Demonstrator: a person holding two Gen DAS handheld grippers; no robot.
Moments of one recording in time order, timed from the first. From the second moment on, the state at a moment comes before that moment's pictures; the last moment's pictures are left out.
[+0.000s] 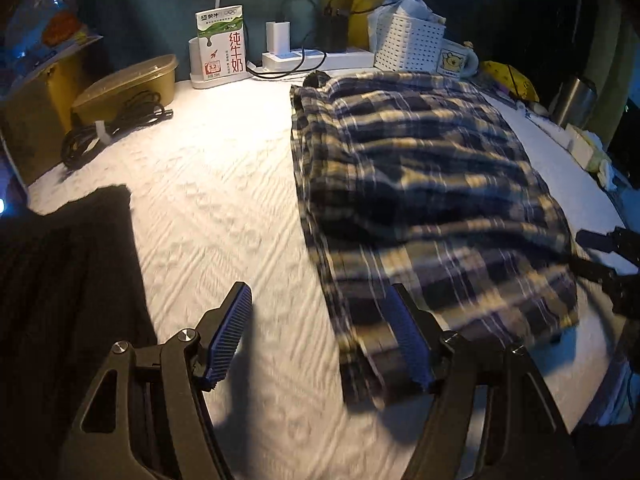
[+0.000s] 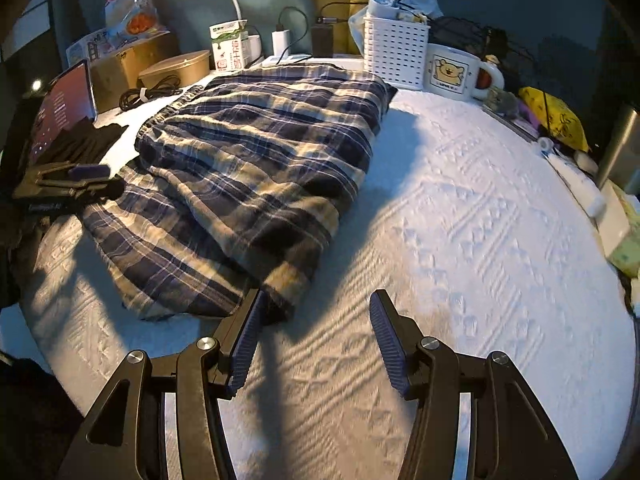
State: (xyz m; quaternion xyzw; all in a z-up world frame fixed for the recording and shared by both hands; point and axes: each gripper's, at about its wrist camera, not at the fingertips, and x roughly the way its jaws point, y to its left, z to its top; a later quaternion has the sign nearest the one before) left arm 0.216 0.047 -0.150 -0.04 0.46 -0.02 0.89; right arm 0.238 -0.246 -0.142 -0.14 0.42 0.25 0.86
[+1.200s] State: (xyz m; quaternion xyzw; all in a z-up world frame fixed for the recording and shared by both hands) left arm 0.381 0.076 -0.130 -0.05 0.43 -0.10 0.90; right arm 0.374 -0.226 -0.102 -0.09 0.38 0.23 0.89
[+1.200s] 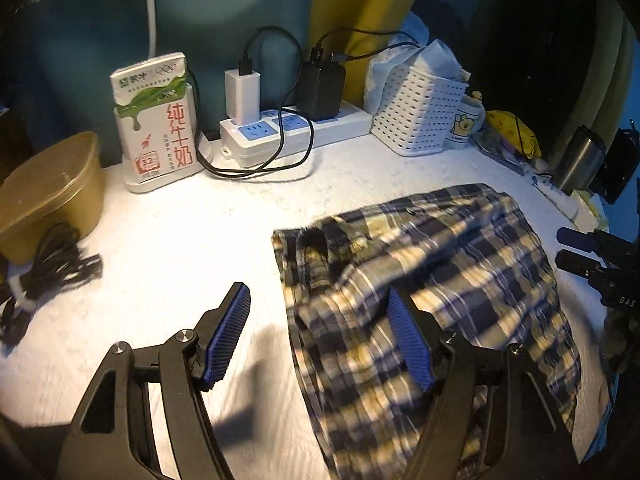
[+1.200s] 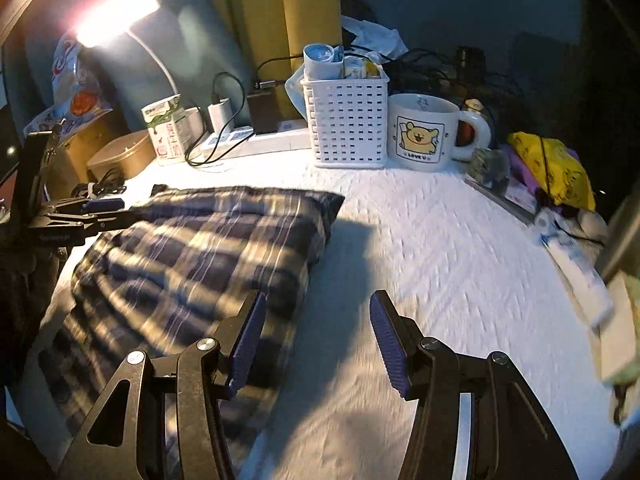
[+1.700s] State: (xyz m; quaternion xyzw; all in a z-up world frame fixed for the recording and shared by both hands) left arm 0.414 0.069 -0.153 -0.04 0.45 -0.14 0.88; right arm 0.431 -0.189 -0.129 -0.08 0.41 0.28 0.87
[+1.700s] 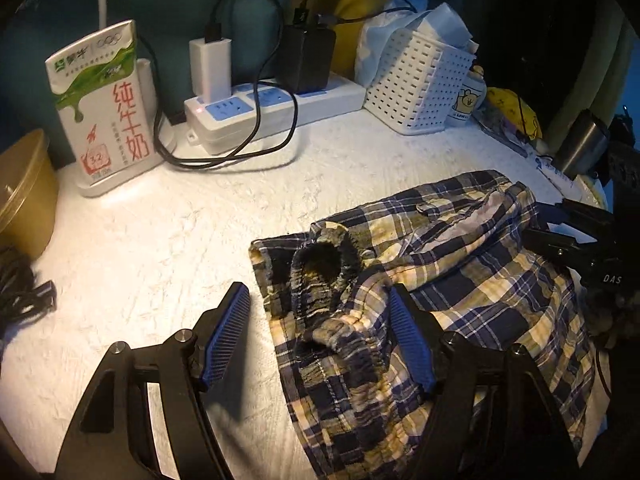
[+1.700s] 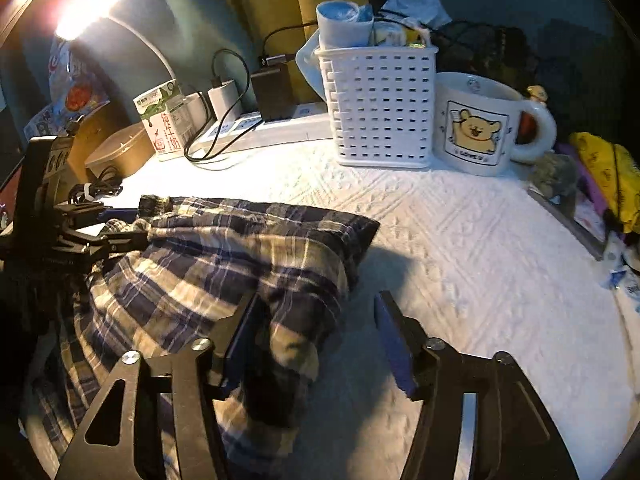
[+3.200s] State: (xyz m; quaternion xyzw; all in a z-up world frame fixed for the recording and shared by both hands) left arm 0.210 0.087 0.037 -0.05 0.16 -0.07 0.98; right arm 0.241 -0.150 0.038 -0.16 0.14 0.32 0.93
